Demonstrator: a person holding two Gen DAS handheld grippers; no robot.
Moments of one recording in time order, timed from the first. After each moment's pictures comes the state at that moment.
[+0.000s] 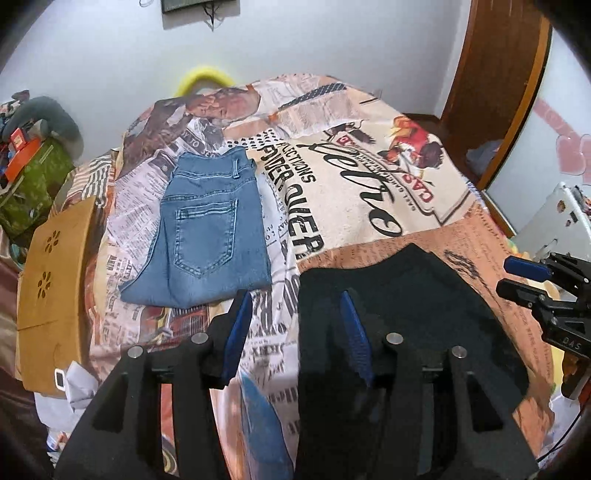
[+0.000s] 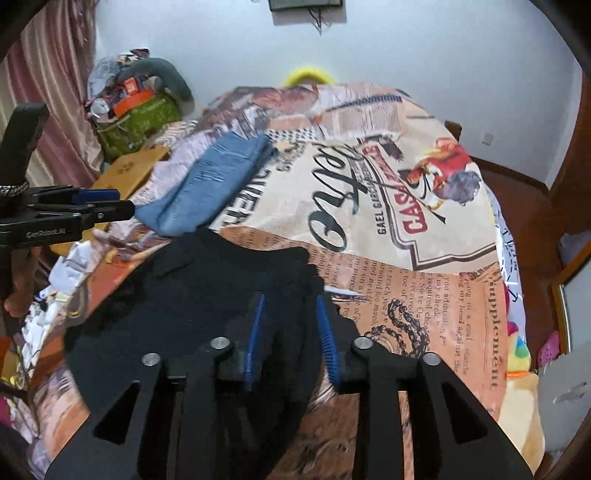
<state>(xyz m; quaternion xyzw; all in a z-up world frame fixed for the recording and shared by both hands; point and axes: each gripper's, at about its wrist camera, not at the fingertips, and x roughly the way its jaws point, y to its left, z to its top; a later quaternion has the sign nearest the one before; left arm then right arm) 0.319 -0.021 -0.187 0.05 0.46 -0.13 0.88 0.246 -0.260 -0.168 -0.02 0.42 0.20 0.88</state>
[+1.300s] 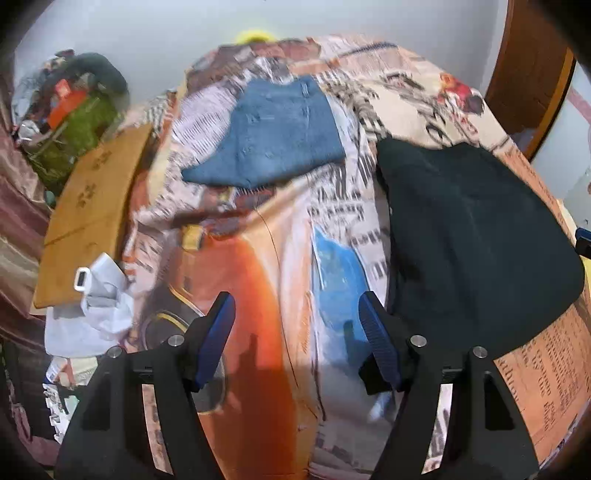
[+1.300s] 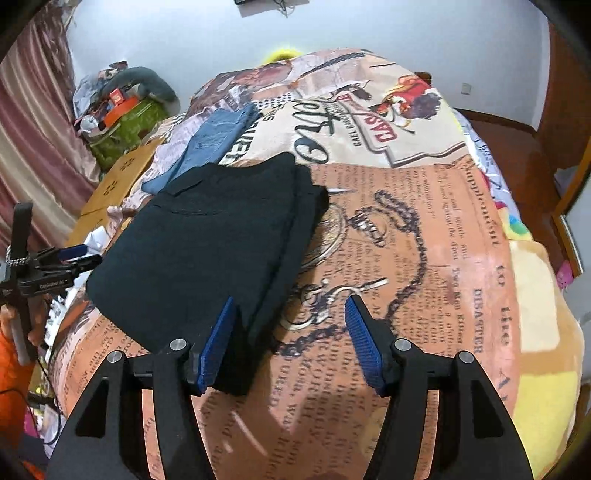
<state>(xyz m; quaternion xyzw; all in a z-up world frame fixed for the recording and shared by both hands) 0.214 0.054 -0.250 0.05 0.49 -0.04 0.87 0.165 -0.297 -0.207 0.05 0.46 0.15 0.87</state>
